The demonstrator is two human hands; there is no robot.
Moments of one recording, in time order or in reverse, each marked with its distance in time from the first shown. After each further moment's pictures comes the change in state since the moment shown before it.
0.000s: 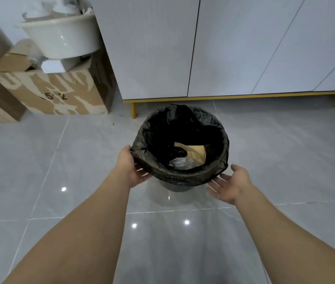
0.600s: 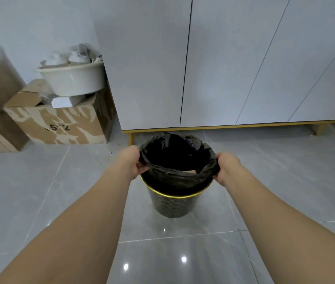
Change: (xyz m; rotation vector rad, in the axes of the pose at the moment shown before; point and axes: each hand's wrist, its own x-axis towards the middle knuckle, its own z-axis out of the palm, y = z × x) left_hand -0.054 0.058 0.050 0.250 0.058 0.248; right_hand -0.054 -0.061 0.064 -0.132 0.142 -0.347
